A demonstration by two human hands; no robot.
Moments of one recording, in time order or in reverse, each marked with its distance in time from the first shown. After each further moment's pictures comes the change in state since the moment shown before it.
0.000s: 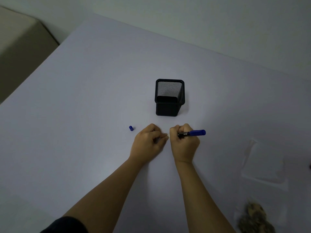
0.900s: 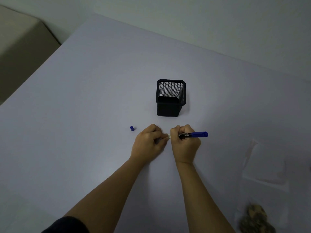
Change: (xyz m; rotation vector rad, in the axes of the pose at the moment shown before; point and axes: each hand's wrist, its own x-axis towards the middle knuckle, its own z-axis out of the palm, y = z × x) left_hand -0.001 0.000 0.000 0.000 -0.010 0.002; right_hand -0.001 0.000 0.000 0.039 0.001 -0.004
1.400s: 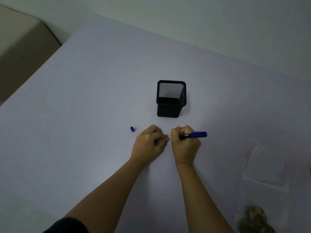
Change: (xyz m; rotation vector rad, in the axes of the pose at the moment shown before) left_hand 0.001 0.001 -0.001 0.002 0.007 -0.002; right_hand 0.000 0.000 0.000 -0.017 0.000 -0.007
